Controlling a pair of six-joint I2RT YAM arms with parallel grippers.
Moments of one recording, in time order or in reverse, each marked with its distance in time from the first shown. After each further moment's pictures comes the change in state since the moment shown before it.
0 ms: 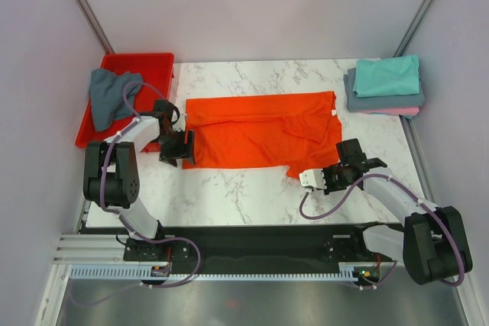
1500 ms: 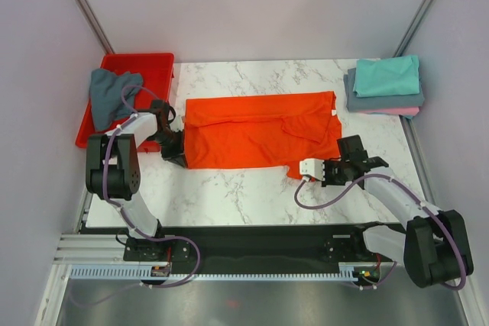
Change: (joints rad) left arm 0.054 0.082 0.045 -0.054 0.082 -0.016; right arm 0.000 -0.010 0.015 0.058 0.032 0.176
